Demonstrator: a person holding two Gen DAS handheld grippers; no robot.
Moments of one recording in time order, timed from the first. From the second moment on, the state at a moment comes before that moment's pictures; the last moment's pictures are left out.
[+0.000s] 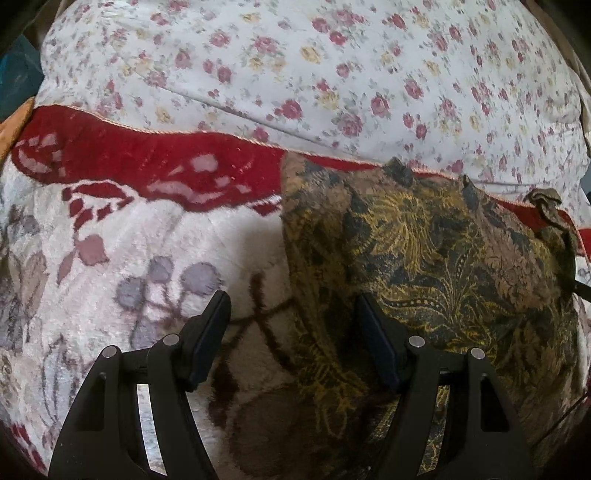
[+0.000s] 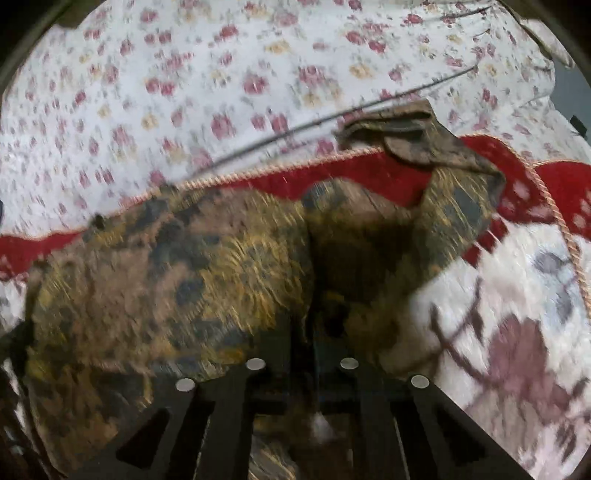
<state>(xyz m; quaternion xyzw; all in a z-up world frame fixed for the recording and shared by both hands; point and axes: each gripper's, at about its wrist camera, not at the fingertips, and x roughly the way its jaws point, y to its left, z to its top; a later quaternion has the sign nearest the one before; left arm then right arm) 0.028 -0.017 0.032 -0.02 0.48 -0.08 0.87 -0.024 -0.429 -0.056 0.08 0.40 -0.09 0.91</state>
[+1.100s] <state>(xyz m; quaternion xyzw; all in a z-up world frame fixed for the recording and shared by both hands) 0.042 -0.015 0.033 -0.03 0.47 -0.07 0.88 0.009 -0.374 -0.001 0.04 0.32 -0.02 0.95</state>
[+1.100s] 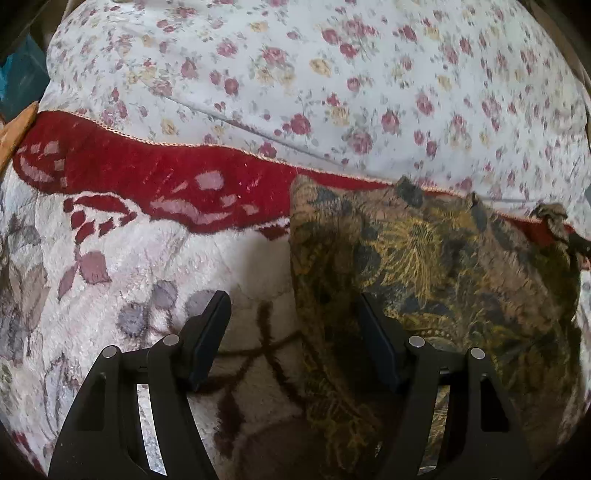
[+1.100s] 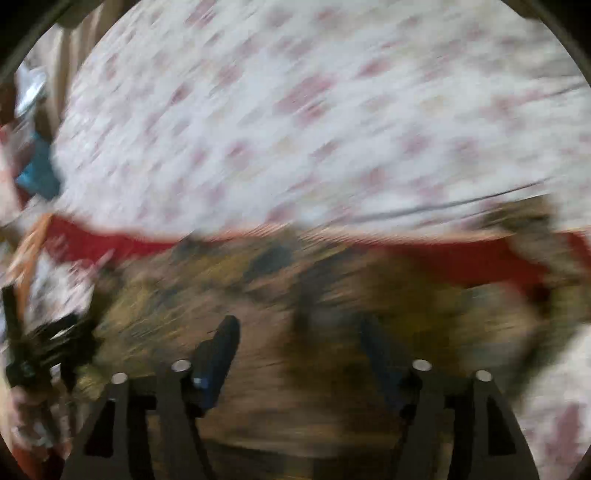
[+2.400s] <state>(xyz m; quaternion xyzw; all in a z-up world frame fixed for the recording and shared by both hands) 0.031 0.012 0.060 -0.07 0.43 -0.07 0.90 -0.125 -0.438 0.183 0.12 0.19 0.13 0.97</state>
